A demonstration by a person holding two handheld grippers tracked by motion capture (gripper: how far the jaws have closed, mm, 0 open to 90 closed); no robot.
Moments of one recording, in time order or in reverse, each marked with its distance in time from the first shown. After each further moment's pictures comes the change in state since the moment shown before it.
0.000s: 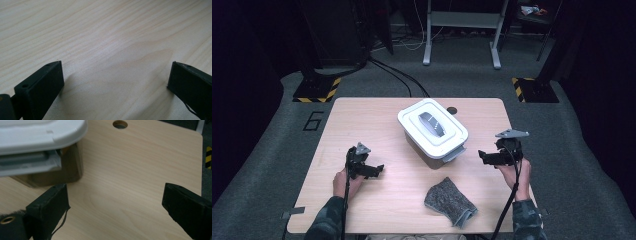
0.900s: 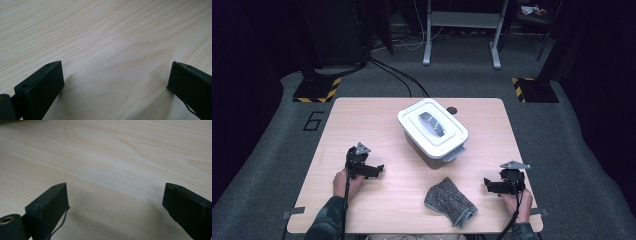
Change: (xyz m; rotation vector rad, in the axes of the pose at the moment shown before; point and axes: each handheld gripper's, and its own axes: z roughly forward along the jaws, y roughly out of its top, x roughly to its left) left arm 0.000 0.000 0.000 0.003 -0.001 0.002; right arm -0.002 -0.108 0.027 0.077 -0.031 0.099
